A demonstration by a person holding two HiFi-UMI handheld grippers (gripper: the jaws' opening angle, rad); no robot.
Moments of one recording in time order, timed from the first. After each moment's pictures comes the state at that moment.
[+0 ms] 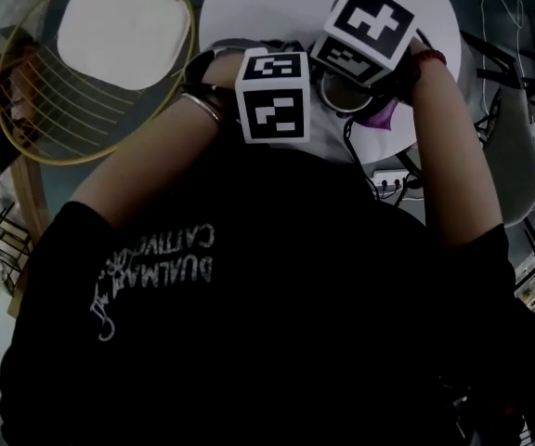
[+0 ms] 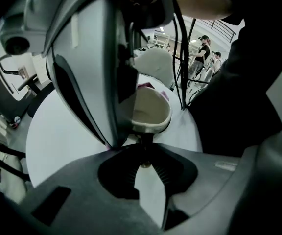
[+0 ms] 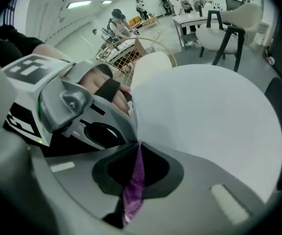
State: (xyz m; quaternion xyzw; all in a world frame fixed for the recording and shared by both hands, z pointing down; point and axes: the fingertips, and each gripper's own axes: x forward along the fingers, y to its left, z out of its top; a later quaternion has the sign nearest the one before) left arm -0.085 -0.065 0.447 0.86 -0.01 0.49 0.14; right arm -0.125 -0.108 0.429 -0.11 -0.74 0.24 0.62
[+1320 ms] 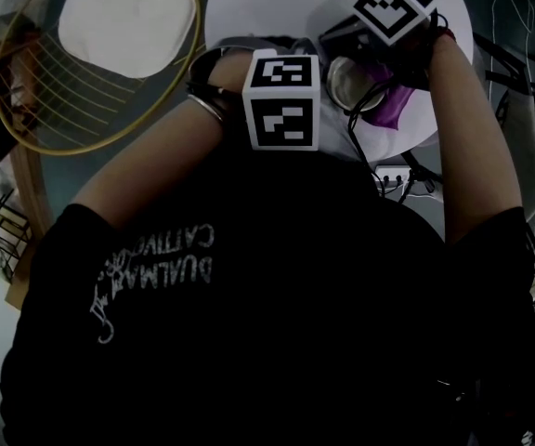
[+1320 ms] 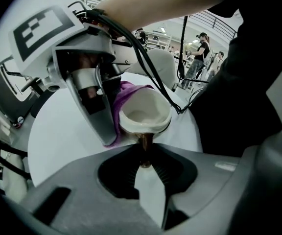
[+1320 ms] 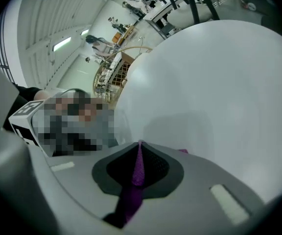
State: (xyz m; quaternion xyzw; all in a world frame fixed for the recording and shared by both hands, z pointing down) left arm -0.083 -0.064 0.448 0.86 -0.03 0.49 0.14; right arm -0.112 -0.124 0.464 -0.08 -0.69 0.45 0.57
